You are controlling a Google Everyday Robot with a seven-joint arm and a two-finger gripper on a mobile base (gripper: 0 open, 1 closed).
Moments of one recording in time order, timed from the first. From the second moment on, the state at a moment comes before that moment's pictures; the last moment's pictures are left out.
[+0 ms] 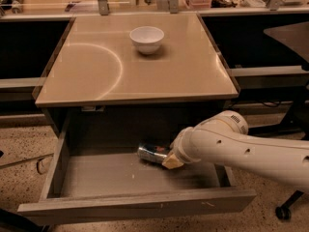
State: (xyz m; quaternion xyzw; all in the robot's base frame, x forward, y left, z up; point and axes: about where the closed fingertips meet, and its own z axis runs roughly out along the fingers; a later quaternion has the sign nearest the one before) arm 0.518 -0.073 0.636 -0.53 0.81 0.01 0.27
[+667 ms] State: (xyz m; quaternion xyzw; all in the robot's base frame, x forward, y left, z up) arm 0.521 -0.073 0.611 -0.51 0.82 0.02 0.27
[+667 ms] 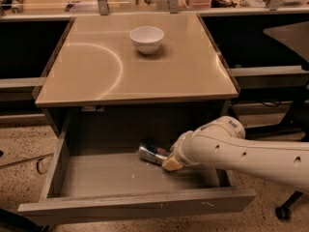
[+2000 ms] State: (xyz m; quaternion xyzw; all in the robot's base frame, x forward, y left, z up) arm 0.521 -0.072 0.611 -0.51 0.82 0.02 0.27
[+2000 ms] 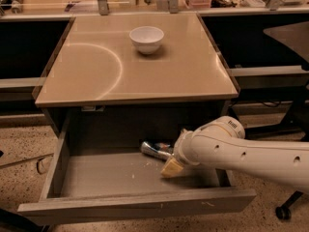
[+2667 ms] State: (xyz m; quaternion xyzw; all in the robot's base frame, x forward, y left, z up) arm 0.517 -0.076 0.627 -0.50 0.82 0.01 0.28
